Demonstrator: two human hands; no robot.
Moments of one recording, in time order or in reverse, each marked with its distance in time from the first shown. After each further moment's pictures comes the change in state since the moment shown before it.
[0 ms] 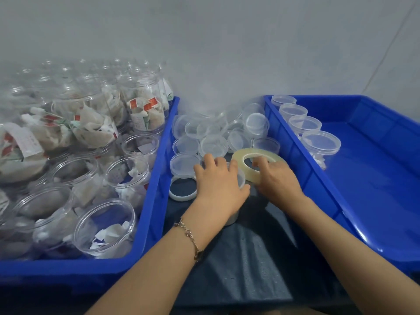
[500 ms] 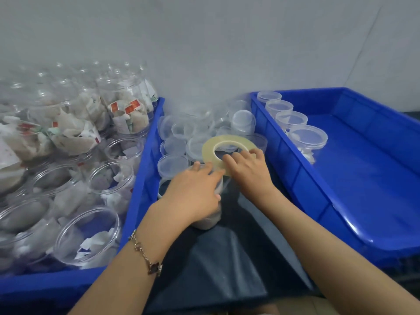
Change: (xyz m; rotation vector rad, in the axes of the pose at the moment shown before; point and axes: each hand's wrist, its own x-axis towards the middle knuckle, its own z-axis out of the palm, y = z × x) left_hand -0.014 -0.028 -0.014 -0.056 -0.154 0.249; right_hand 0.014 -0.028 0.005 -0.255 0.097 -0.082
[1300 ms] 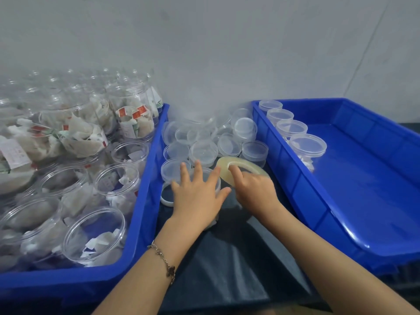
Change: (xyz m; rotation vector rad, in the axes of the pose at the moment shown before) left_hand 0.010 0.001 0.040 -0.069 0.170 -0.283; right_hand -0.014 -0.009 -0.017 0.077 -0.212 0.105
